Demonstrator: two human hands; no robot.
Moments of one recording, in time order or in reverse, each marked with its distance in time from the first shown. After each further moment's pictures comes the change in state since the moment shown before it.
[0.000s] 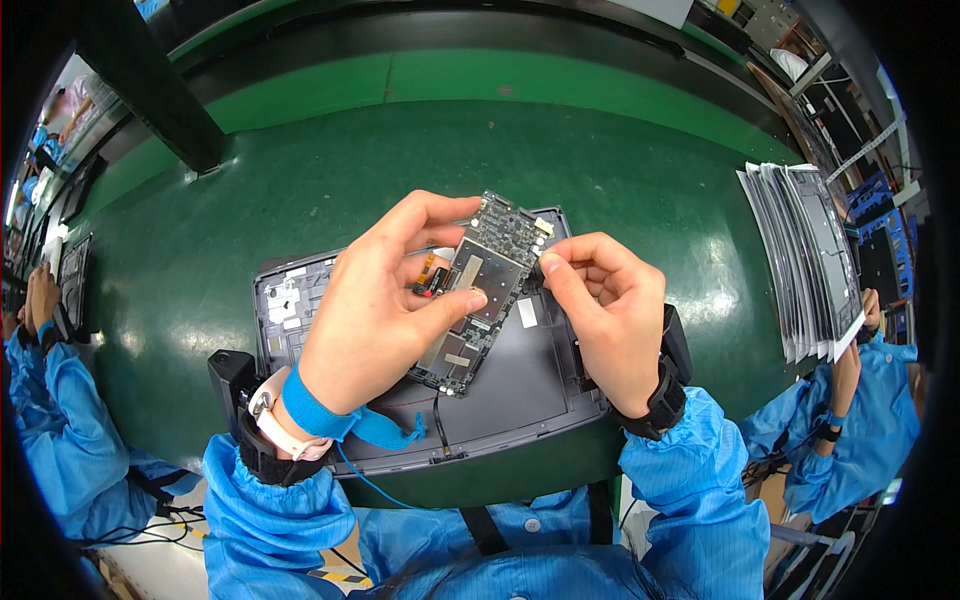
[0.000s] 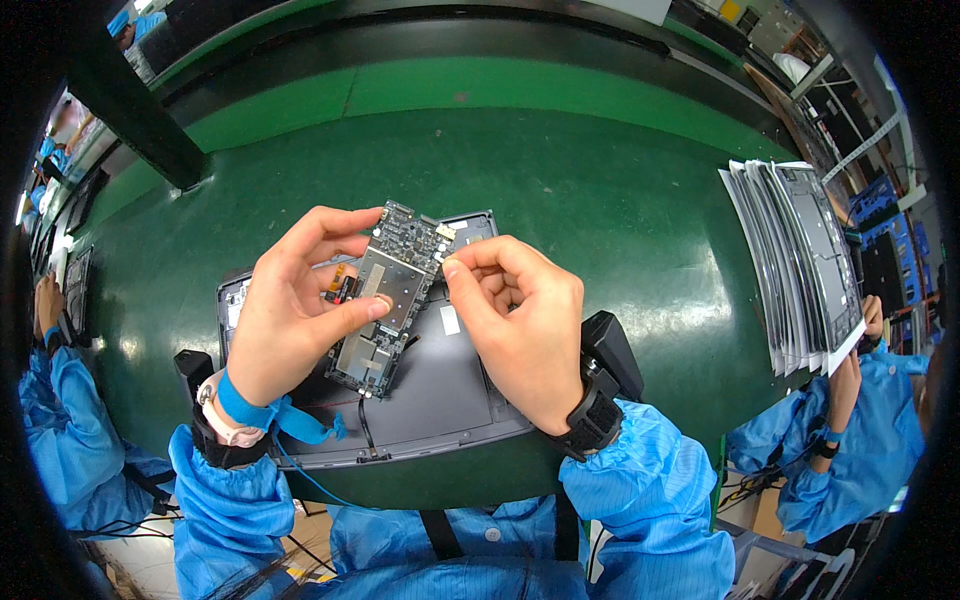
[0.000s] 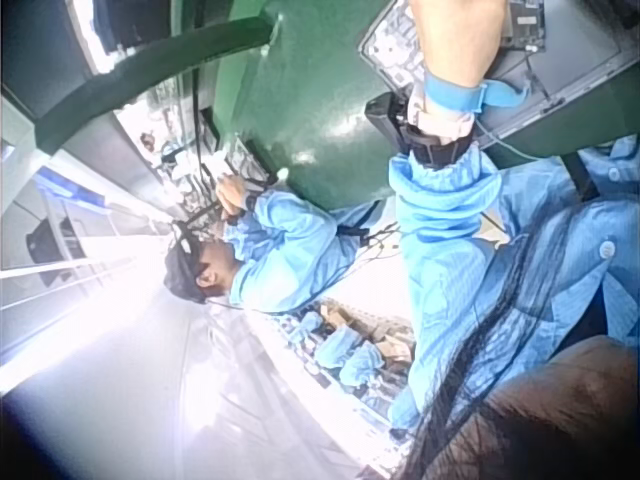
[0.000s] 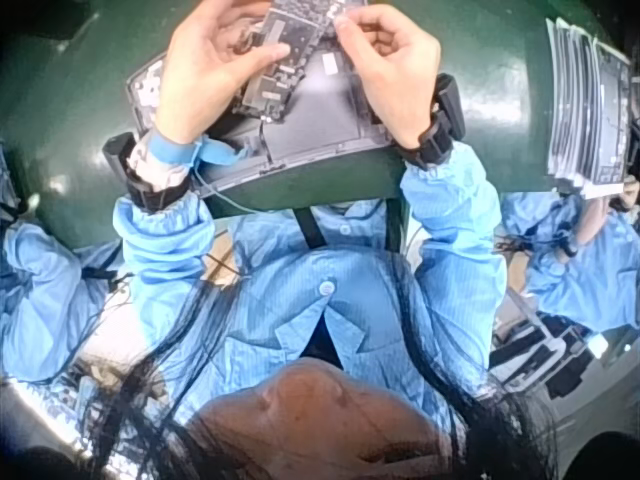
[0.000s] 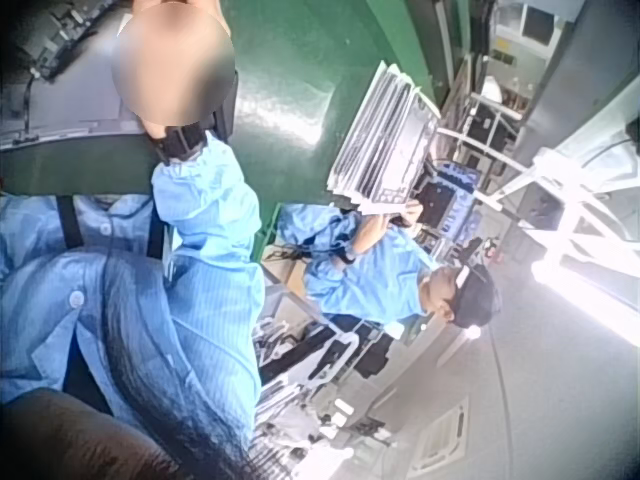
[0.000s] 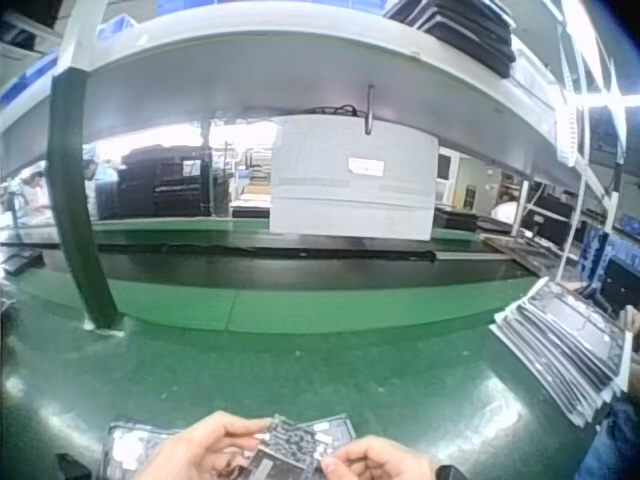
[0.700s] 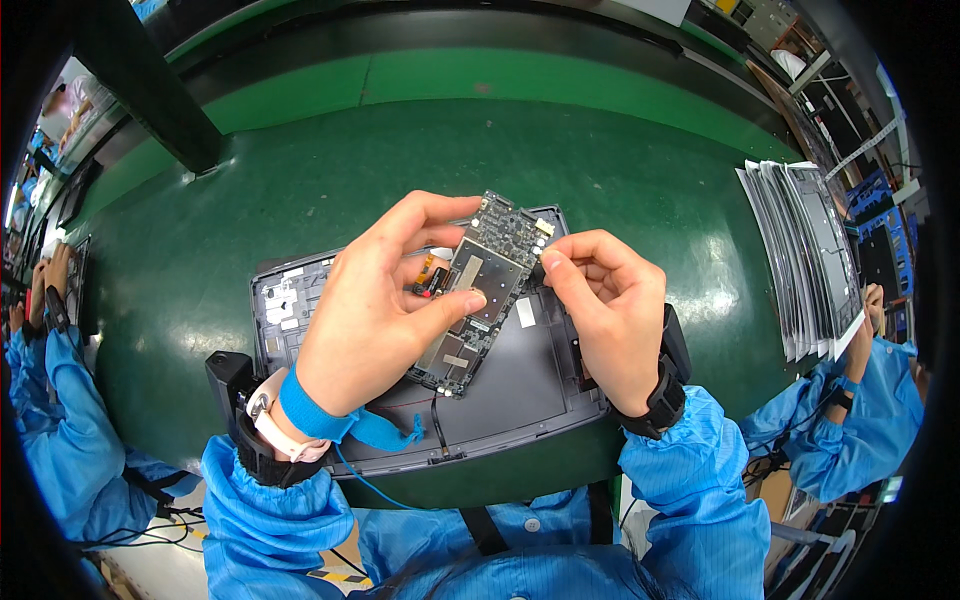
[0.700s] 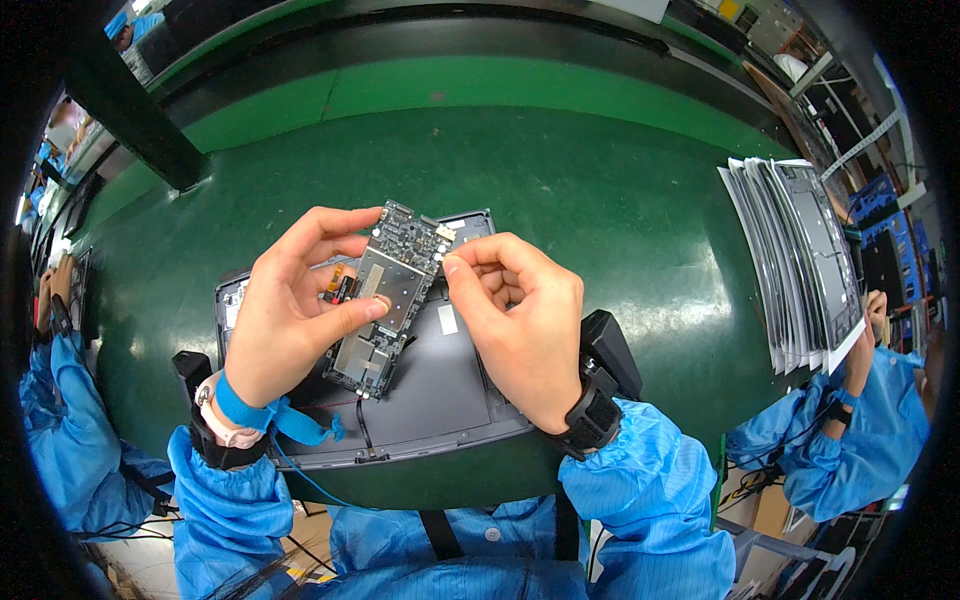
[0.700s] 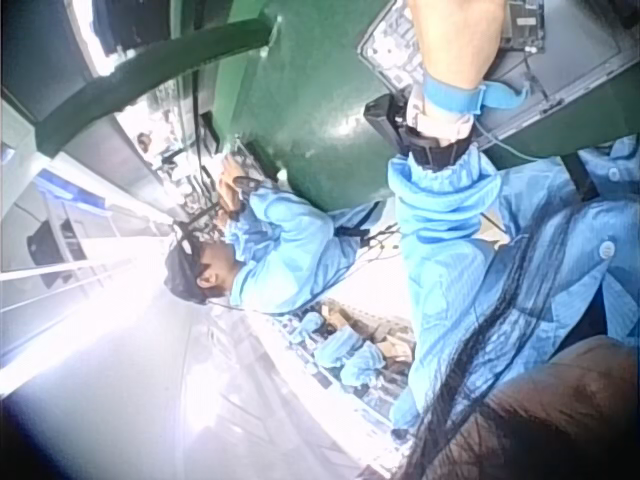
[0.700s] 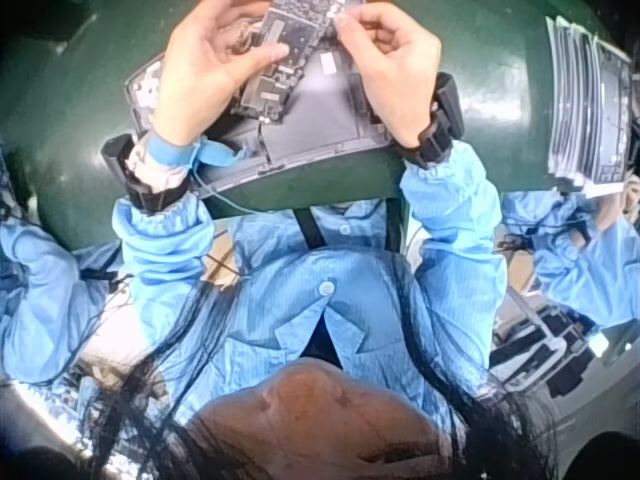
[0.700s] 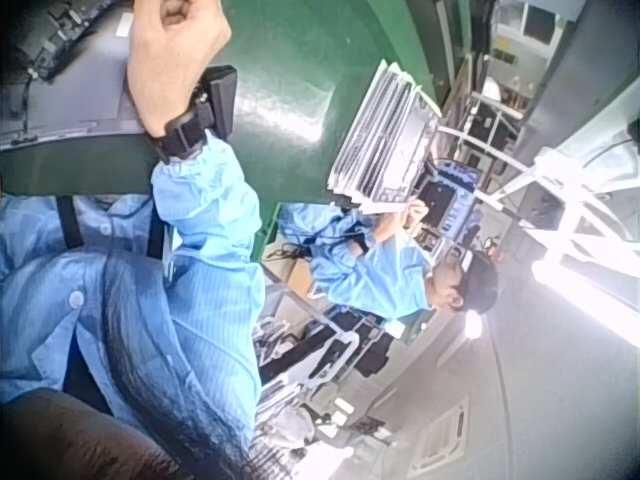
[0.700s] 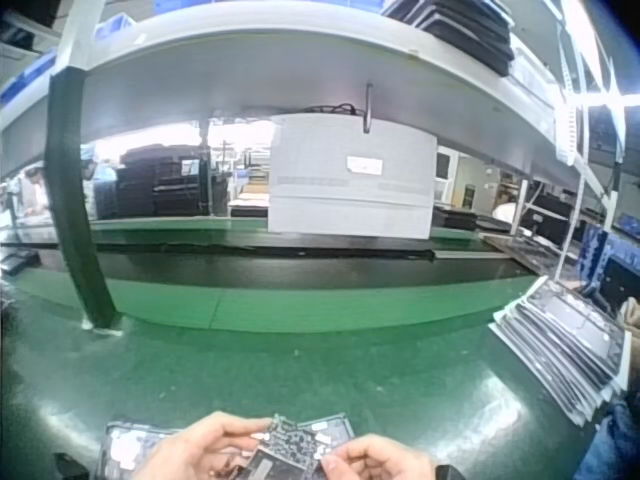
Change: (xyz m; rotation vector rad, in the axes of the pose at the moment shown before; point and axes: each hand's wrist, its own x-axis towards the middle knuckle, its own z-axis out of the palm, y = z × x) left_hand 0.000 0.003 0.000 -0.005 -0.011 -0.009; right_hand 0.002 -0.001 0.001 0.056 0.013 -0.028
